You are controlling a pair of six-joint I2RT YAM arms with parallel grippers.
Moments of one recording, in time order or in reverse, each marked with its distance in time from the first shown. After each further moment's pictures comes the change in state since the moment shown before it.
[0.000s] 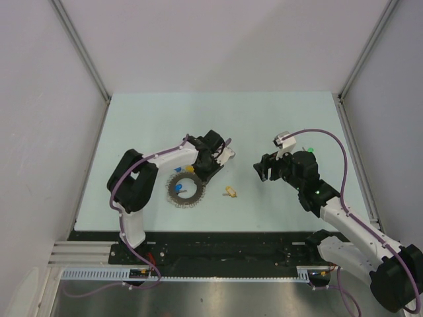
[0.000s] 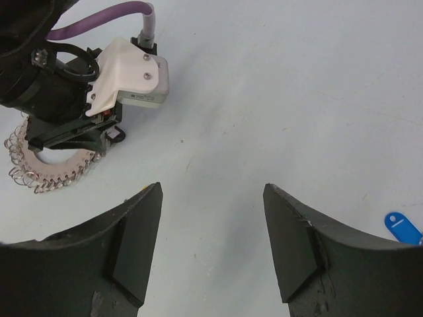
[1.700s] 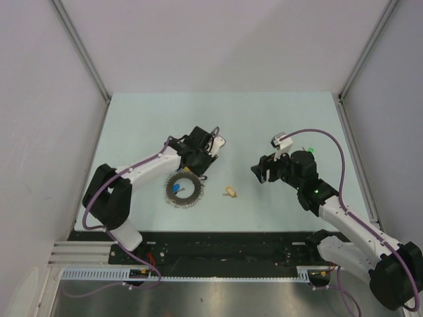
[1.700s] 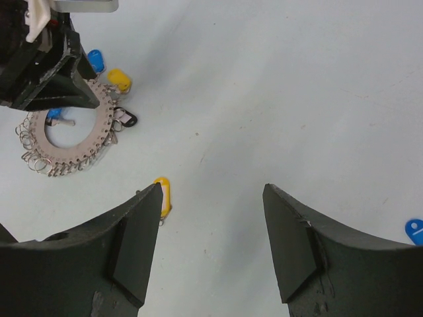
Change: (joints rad) left arm 0.024 -0.230 -0.125 0.136 -0.157 -0.071; right arm 0.000 0.019 0.000 0.001 -0.063 -0.004
